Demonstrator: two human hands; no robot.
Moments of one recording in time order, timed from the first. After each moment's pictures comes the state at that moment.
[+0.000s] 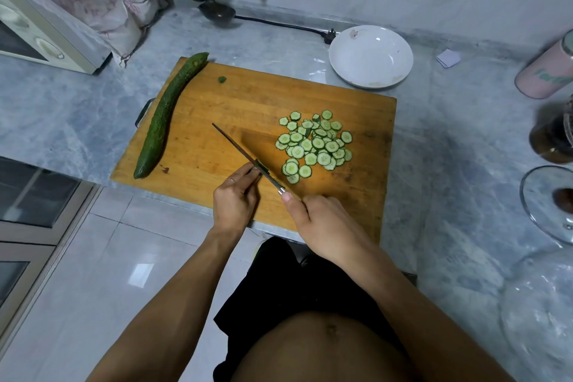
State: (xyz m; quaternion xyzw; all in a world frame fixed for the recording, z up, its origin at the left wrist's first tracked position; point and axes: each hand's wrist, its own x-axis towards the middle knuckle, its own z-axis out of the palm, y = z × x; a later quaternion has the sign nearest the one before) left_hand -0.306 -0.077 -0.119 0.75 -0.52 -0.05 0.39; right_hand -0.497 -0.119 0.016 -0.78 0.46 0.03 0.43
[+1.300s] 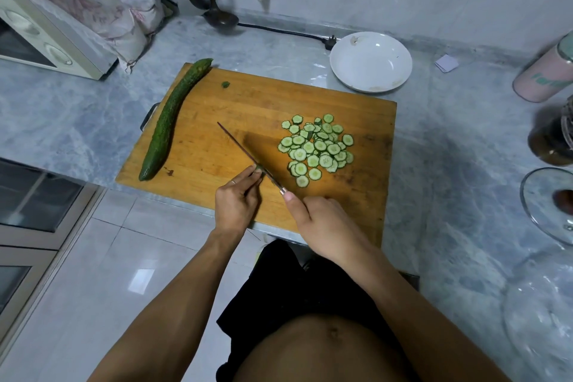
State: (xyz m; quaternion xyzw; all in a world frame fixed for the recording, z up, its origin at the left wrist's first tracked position) left_hand -0.303 -0.074 -0.116 0.75 -0.51 -0.07 0.42; right_hand -0.494 -0.115 0.009 -0.77 0.46 0.00 0.44
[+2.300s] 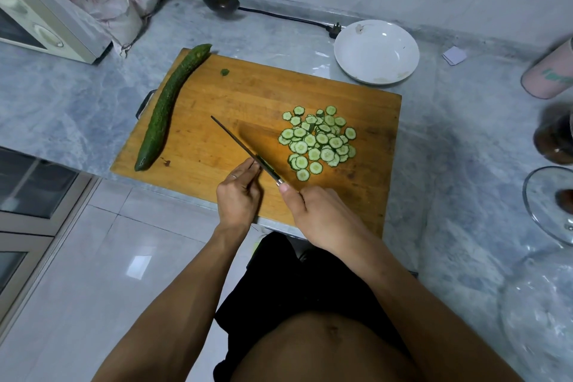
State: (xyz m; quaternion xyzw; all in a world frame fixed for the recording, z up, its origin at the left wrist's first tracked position) left_hand -0.313 -0.080 -0.119 0.78 -0.47 -0.06 0.40; right_hand -0.484 -0.124 0.019 -0.78 0.46 0.05 0.43
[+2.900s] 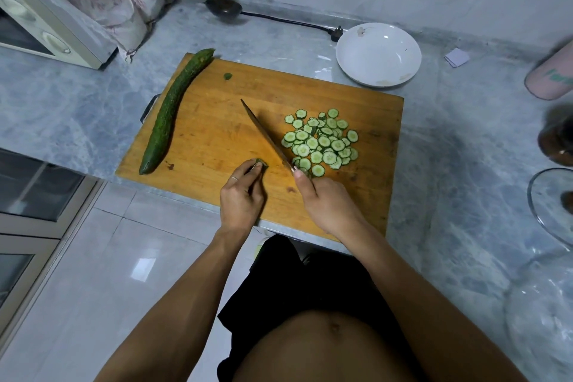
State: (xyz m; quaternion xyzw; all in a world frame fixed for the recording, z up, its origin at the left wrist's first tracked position) left_hand -0.316 -0.078 -0.114 0.77 -0.47 -0.04 0.43; right_hand -0.481 -0.146 -0.007 -0.74 0.48 -0.03 0.47
